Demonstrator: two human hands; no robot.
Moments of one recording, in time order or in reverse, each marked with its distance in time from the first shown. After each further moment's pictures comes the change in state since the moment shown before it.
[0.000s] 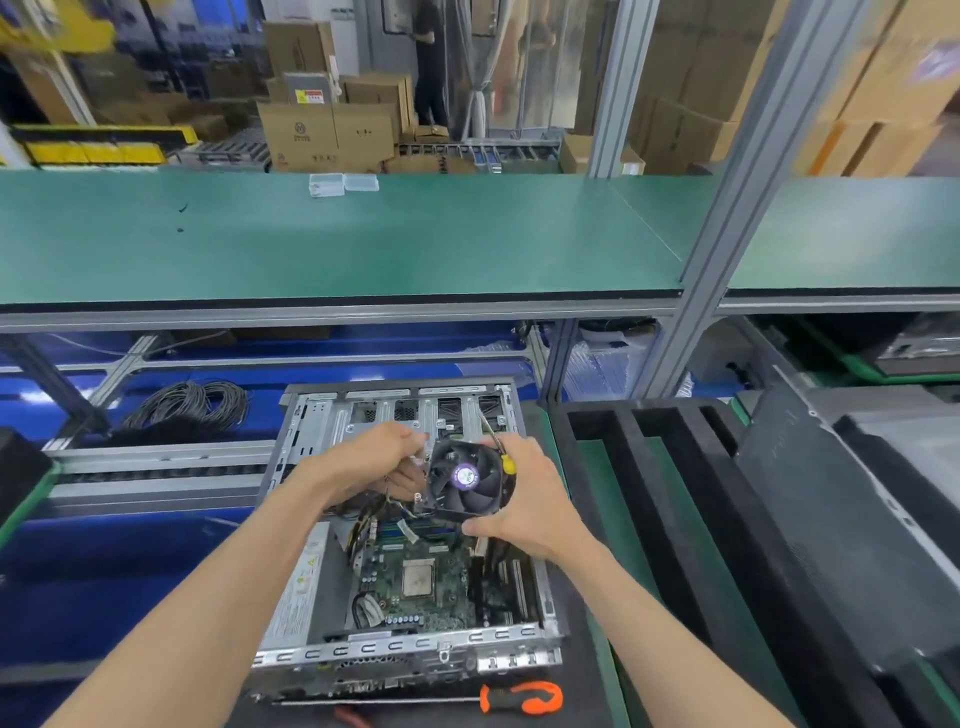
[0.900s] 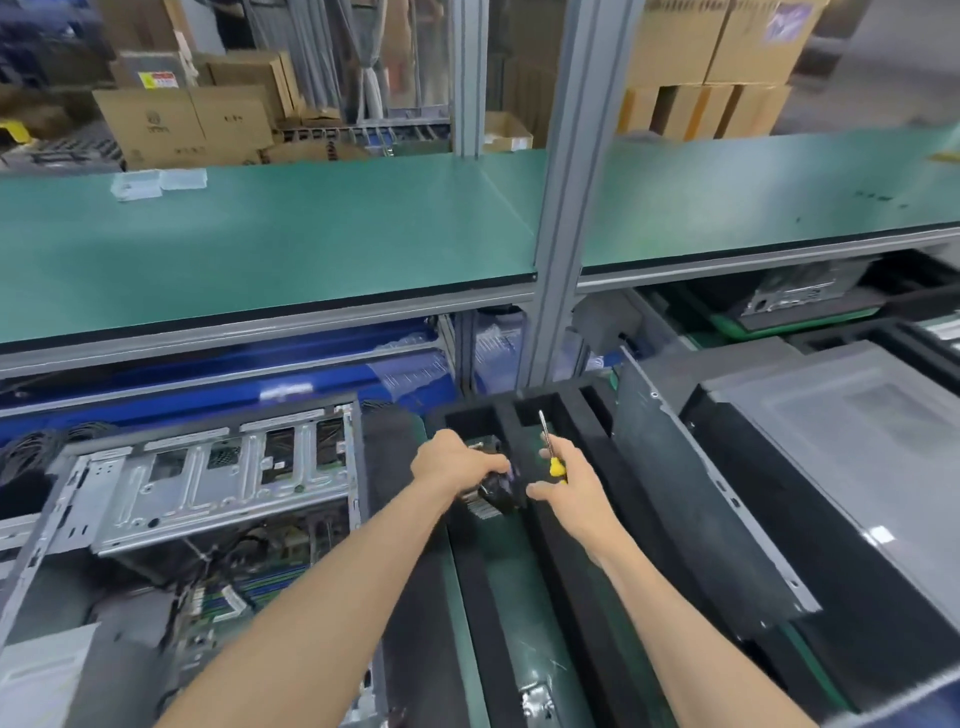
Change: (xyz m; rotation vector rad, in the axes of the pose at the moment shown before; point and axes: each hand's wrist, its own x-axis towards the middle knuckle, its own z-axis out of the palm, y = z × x) left_hand 0.143 0.108 0.249 0.407 0.252 -0.053; right_hand -0.024 0.179 -0.153 0.272 0.227 0.494
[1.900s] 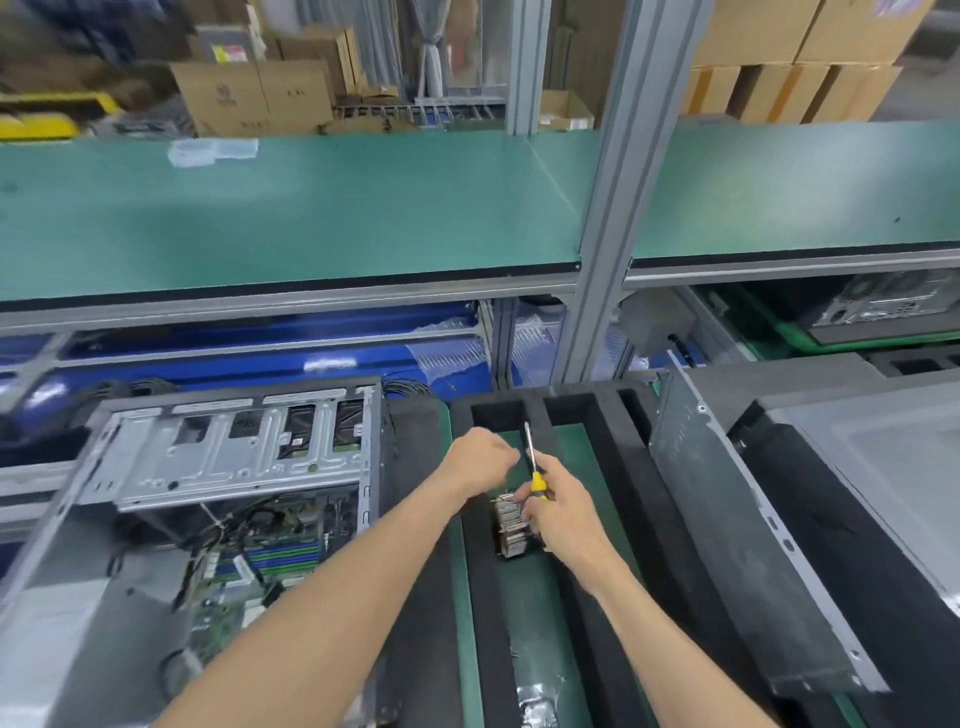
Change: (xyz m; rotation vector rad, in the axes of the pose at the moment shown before) left_hand 0.018 -0.002 0.018 -0.141 -0.139 0.138; right_hand 0.012 0.011 0.030 0.073 -0.153 0.013
